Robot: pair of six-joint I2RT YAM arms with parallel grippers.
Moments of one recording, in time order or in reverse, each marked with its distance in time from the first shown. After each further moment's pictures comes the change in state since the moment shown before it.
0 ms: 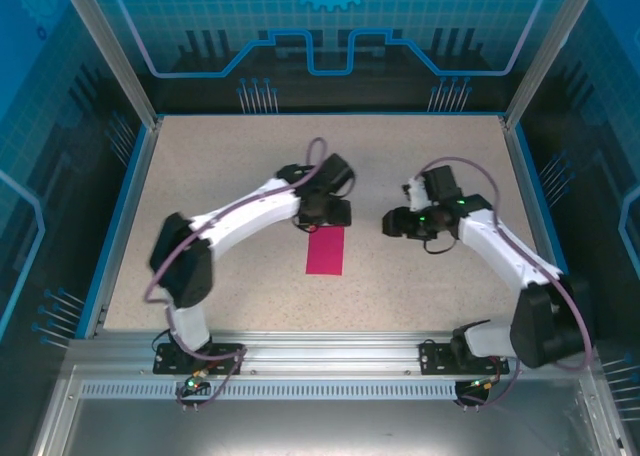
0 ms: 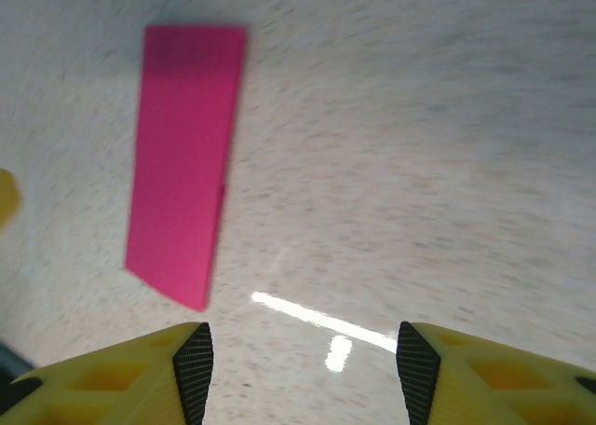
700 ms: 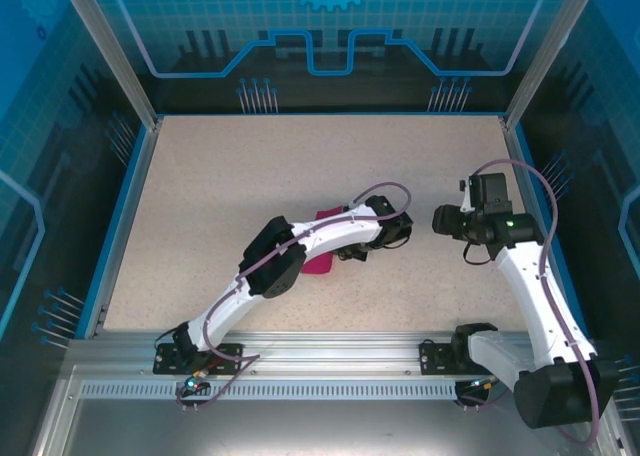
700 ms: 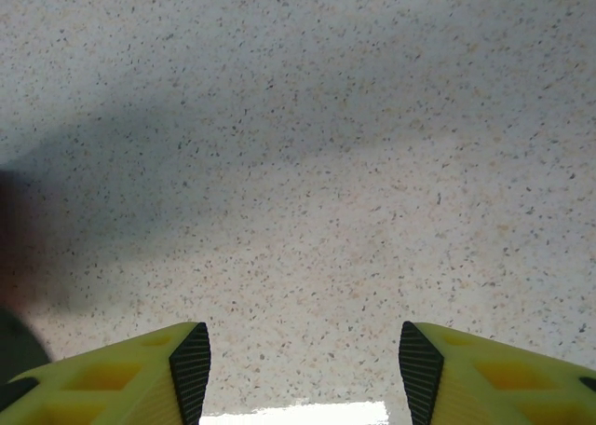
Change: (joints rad) left arm -0.262 0.651 0.602 -0.629 -0.425 -0.161; right arm -0.217 -0.356 0.009 -0.242 0.383 -0.035
